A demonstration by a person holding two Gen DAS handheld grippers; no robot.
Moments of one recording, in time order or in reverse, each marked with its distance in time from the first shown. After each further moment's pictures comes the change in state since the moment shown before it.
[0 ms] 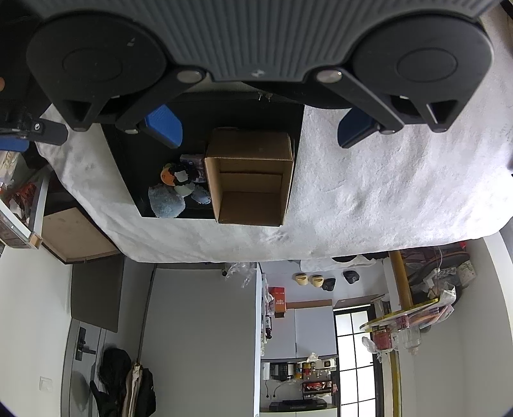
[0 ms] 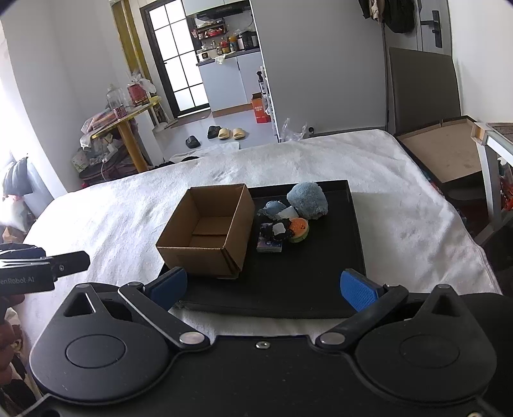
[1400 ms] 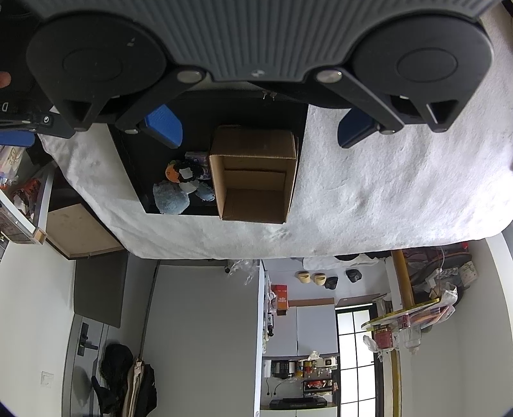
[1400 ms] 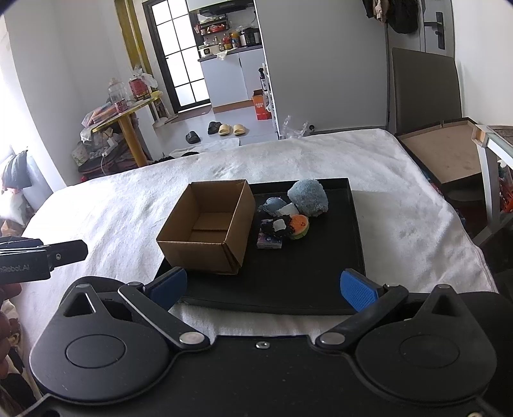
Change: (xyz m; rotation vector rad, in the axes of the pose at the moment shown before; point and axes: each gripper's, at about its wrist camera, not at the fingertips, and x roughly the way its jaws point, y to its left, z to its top) left arm -0.006 0.002 0.004 -0.010 -0.004 -0.013; right arm -0.002 0.006 -0.002 -0.017 0.014 -0.013
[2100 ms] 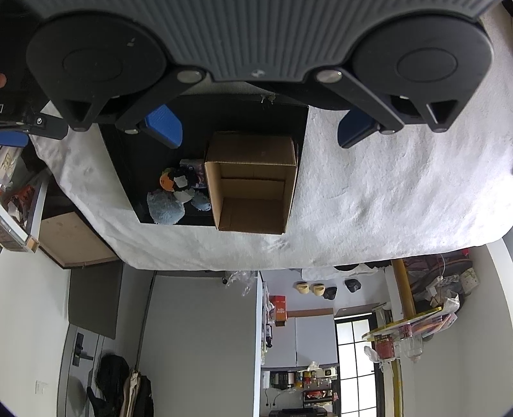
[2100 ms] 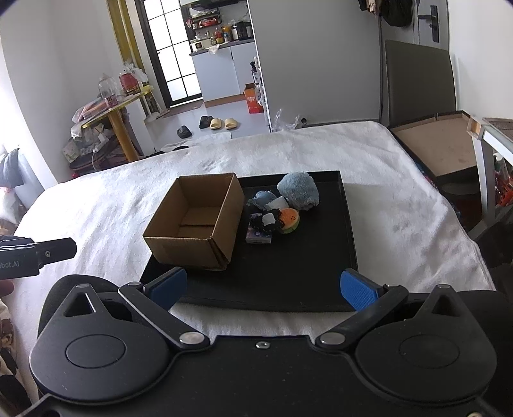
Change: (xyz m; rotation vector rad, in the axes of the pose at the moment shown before) left arm 0.021 -0.001 0.001 0.000 0.035 0.008; right arm 0.018 -0.010 -0.003 0.006 0.025 -0.029
